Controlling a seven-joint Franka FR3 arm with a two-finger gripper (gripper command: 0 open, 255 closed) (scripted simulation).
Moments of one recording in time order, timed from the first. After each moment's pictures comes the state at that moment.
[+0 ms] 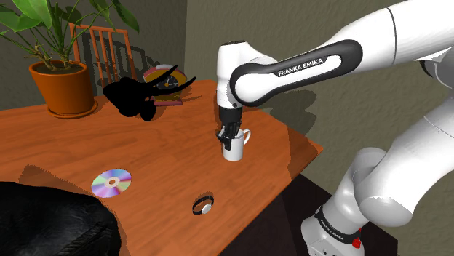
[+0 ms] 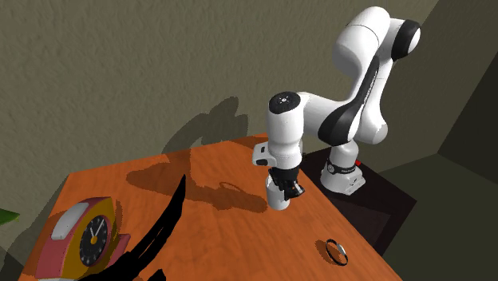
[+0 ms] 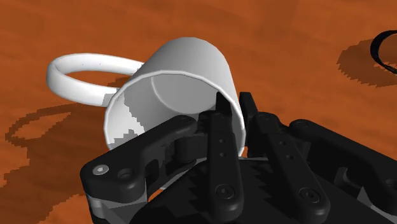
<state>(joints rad) 0.24 -0.16 0.09 -2.33 0.01 1.99 0.12</state>
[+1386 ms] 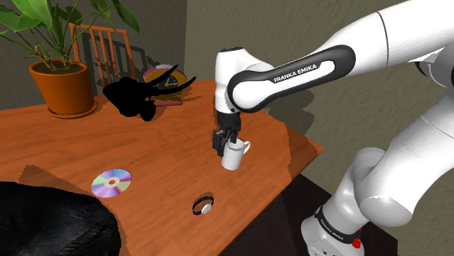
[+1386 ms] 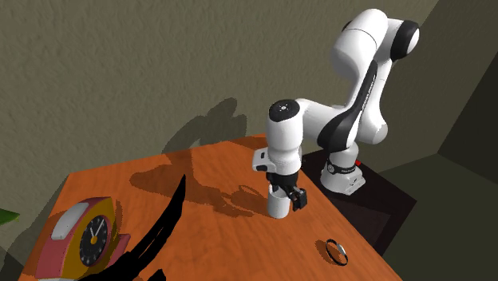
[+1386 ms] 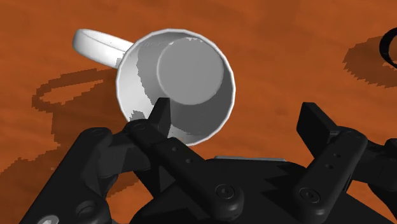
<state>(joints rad) 0.24 -0.14 0.09 -2.34 0.01 2.04 0.13</state>
